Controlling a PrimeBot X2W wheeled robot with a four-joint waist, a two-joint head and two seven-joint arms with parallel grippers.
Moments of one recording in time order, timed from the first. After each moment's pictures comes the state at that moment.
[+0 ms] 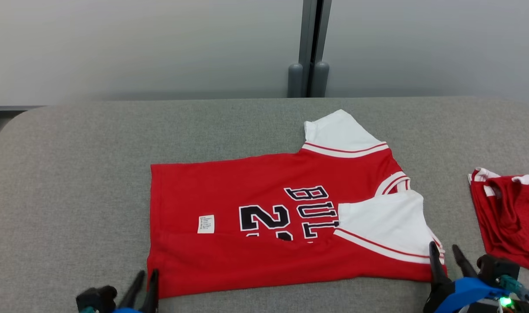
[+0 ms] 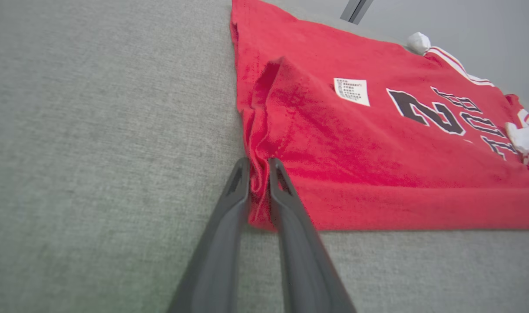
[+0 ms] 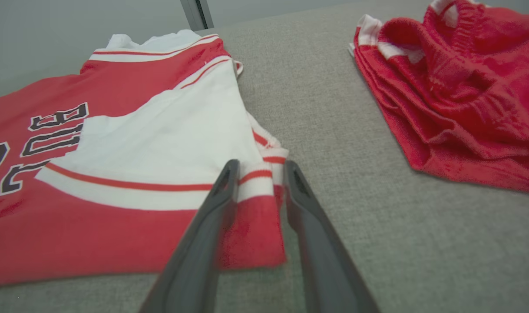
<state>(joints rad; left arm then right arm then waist) -0.08 0.21 -0.34 0.69 -0.62 -0.13 -0.26 -0.19 -0.05 -0.18 0.75 0.14 0.13 -0.26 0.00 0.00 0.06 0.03</state>
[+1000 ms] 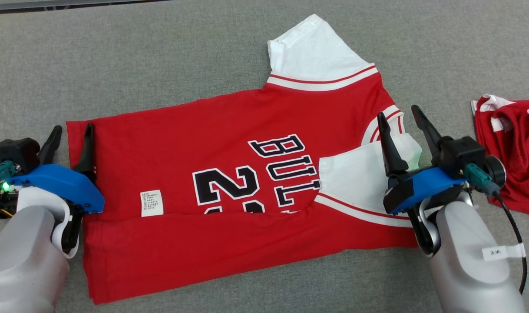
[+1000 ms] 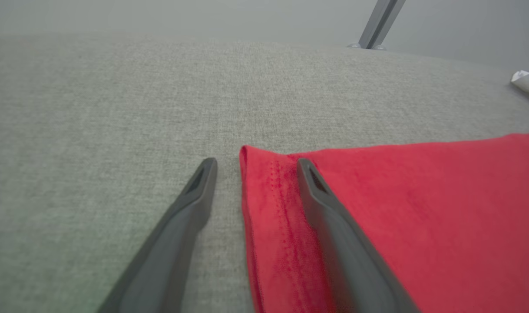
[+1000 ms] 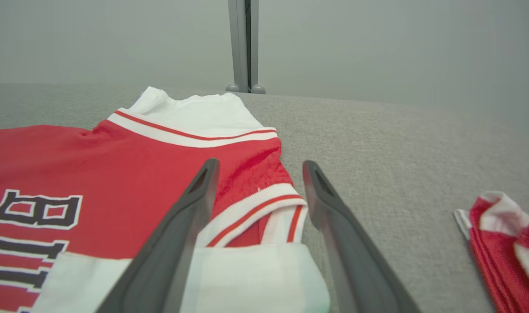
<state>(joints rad) -0.68 0.41 -0.49 0.91 -0.73 -0.13 -0.26 -0.51 -0.05 0.04 0.53 0.05 0.13 -0.26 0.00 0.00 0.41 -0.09</state>
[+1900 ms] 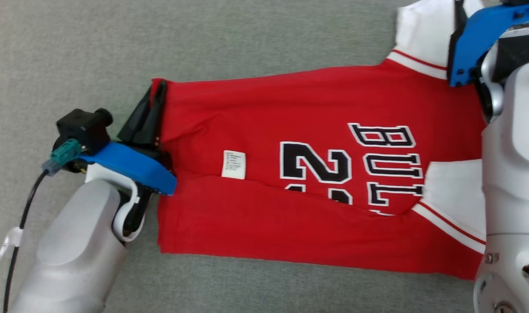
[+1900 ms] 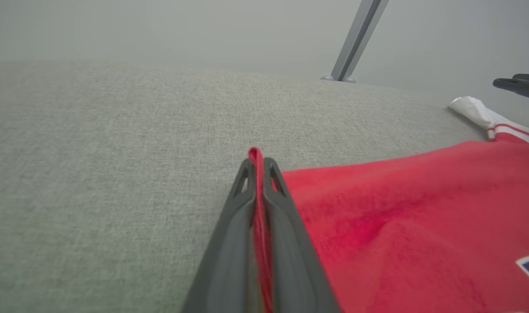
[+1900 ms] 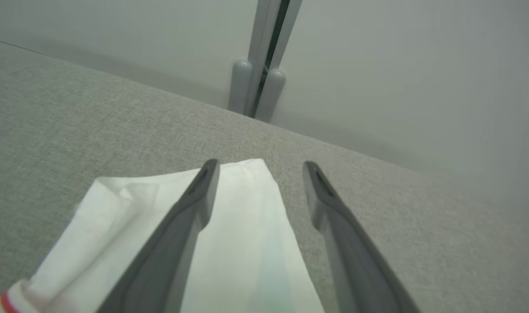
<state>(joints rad) -0.66 0.33 -0.54 0.53 -0.70 -0.13 -0.26 -1.00 -0.05 -0.25 0.61 -0.39 0.13 0.24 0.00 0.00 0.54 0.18</state>
